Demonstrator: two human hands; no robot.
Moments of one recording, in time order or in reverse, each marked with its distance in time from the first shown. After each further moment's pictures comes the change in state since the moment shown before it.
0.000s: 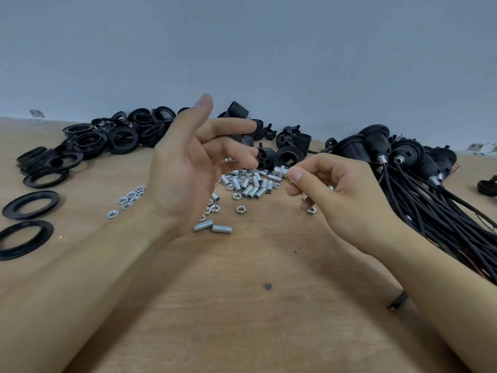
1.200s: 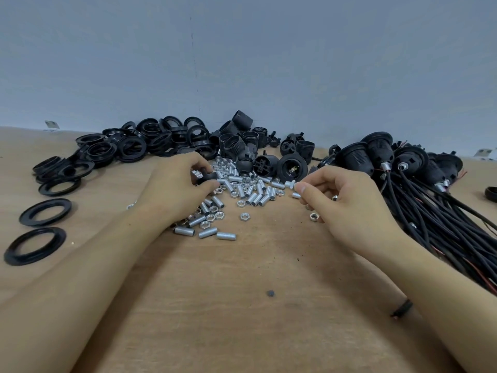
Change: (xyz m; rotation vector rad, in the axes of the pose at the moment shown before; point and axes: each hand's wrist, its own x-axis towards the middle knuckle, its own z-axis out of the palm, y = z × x) left_hand 0.030 -0.033 -0.060 1.230 0.233 0.039; right_hand 0.002 0.013 -0.003 -0.199 0.084 0.084
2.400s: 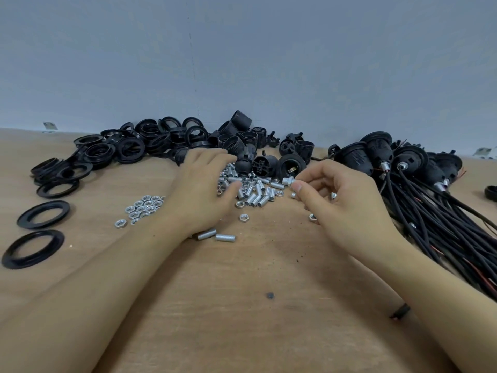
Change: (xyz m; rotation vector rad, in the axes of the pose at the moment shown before) left_hand -0.007 0.019 0.018 0.159 -0.023 0.296; right_hand -0.002 -0.002 0.004 0.031 0.044 -0.074
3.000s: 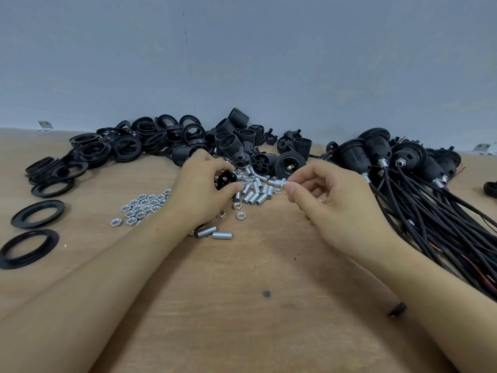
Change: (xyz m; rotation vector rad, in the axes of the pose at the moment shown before) left_hand 0.008 -0.003 0.013 -0.131 0.004 -0.146; right_hand -0.001 0.000 0.002 -0.016 -0.050 -0.019
